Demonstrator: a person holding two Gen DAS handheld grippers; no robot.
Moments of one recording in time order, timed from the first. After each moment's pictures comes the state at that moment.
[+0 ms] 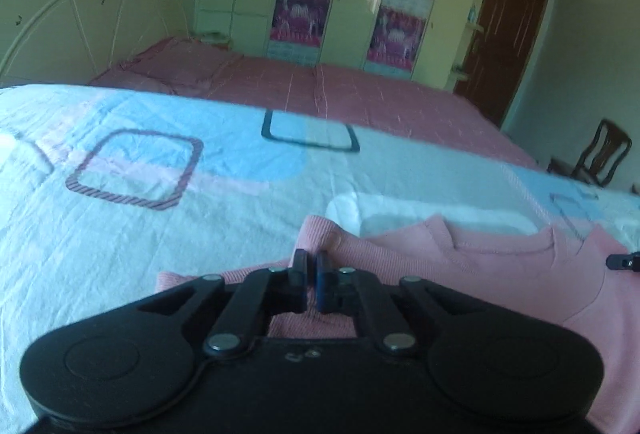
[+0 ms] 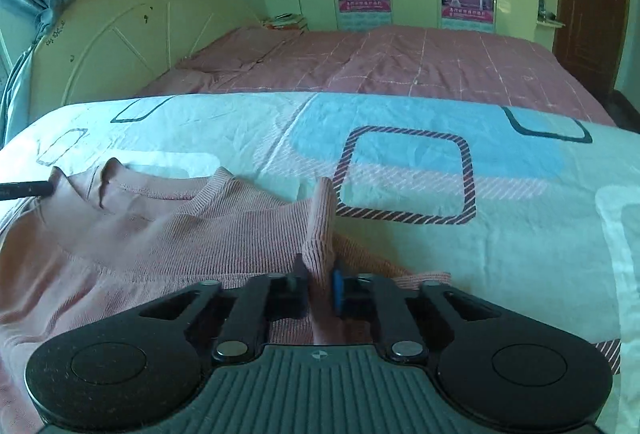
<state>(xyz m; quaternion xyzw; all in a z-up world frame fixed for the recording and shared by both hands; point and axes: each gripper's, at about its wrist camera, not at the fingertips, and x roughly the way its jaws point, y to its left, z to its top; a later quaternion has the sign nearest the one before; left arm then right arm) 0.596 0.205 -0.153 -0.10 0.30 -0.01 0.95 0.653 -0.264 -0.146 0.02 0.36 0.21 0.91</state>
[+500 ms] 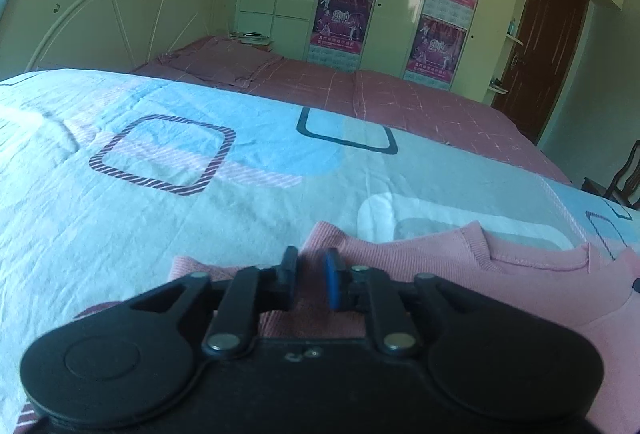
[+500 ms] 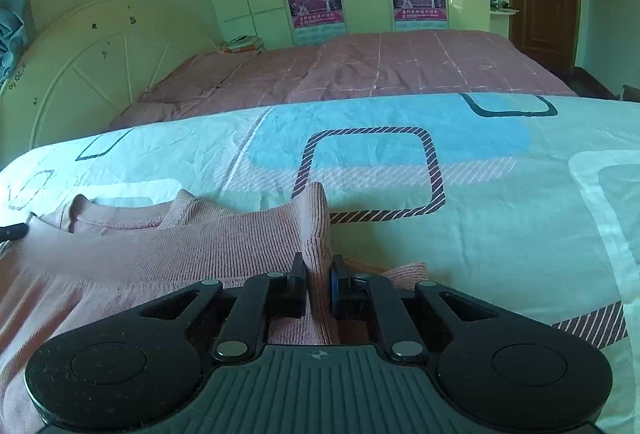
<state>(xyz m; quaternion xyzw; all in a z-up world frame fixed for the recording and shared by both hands) 0.603 0.198 -0.164 -0.10 0.33 0.06 0.94 0.654 -0.267 -0.159 0.05 0.39 0.15 0.91</state>
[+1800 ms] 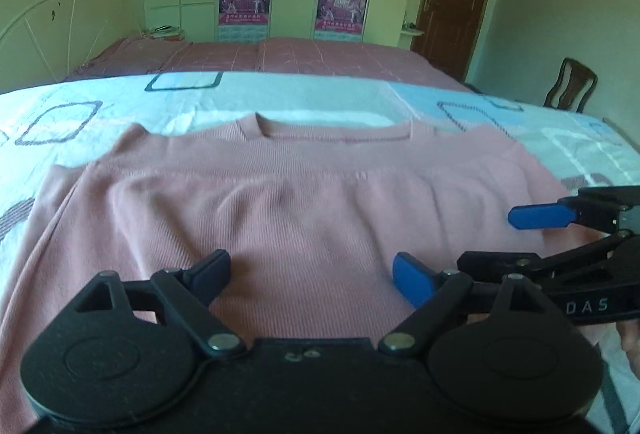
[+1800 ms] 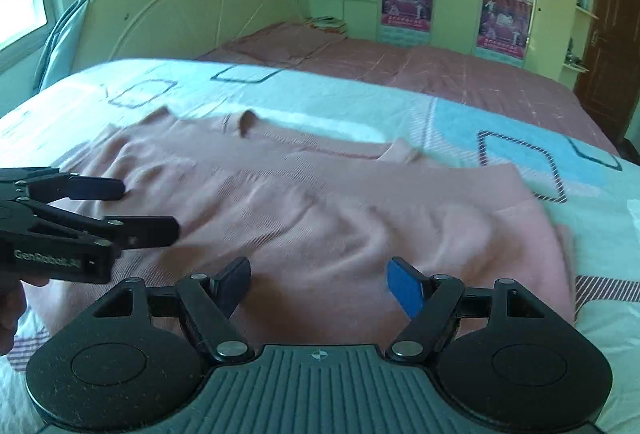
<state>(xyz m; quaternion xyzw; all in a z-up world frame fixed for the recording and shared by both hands) 0.513 0.056 -0.165 -0.01 0.36 -0.06 0.93 0.535 -0.131 -0.151 -0.08 0.38 0.24 0.89</state>
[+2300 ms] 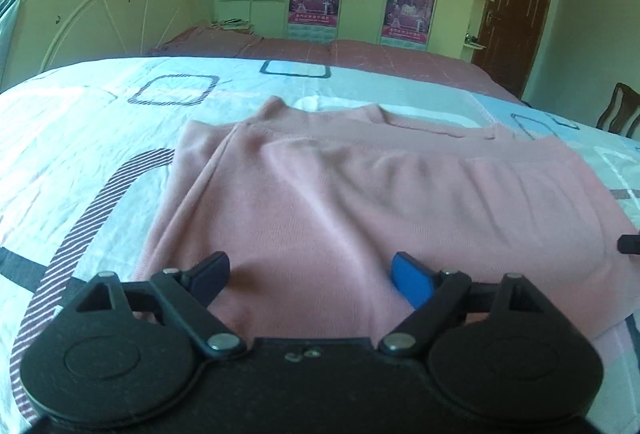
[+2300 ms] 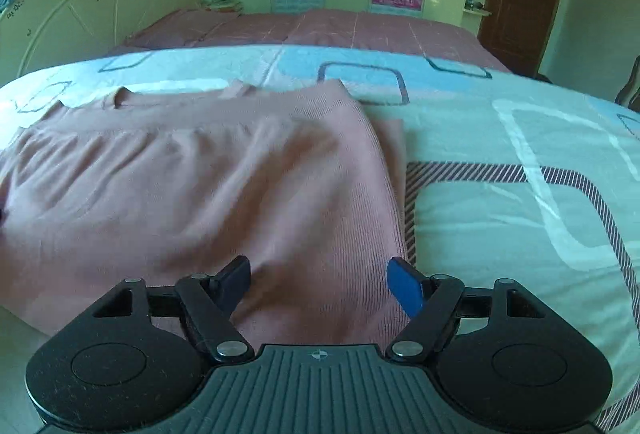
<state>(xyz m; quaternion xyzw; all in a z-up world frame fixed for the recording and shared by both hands) 0.458 0.124 -0.150 -0.05 0.35 0.02 0.93 0.500 -0.224 -0.136 -0.03 0.39 0.11 0.91</state>
